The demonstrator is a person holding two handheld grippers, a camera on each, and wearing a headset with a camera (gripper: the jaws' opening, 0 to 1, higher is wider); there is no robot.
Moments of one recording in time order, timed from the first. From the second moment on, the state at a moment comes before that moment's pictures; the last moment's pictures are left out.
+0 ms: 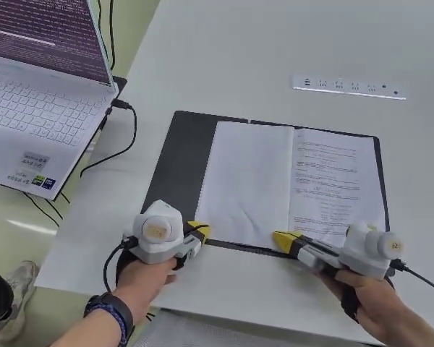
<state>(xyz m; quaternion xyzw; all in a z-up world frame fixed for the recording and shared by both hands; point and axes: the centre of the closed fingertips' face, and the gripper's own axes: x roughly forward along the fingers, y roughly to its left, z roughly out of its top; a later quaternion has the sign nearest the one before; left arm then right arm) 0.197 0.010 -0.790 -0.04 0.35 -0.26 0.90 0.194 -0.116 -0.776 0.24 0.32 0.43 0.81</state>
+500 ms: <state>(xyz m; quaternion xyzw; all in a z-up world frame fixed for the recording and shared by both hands) 0.193 0.001 -0.788 -0.02 0.38 -0.29 0.88 0.189 -0.114 -0.772 0.24 0.33 0.42 0.81</state>
